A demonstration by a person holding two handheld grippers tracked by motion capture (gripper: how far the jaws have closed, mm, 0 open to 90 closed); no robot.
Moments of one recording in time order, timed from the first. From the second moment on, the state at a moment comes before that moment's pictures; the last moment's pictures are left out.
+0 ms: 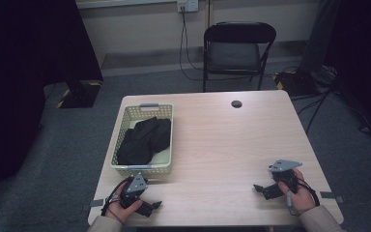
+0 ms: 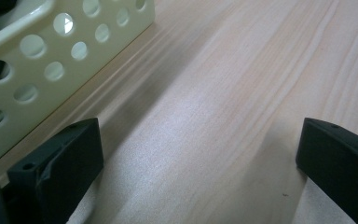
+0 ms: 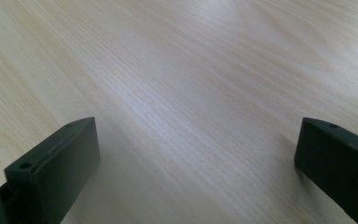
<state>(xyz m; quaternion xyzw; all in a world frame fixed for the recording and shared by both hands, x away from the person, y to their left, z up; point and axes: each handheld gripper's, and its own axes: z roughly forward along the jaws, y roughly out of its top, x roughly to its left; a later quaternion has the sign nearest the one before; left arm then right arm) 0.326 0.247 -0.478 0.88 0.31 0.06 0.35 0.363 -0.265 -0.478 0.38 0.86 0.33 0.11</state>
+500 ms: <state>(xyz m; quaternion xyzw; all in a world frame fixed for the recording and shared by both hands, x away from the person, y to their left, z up) 0.328 0.244 -0.469 0.89 0.31 0.05 0.32 0.363 -0.265 -0.478 0.38 0.86 0.33 0.11</state>
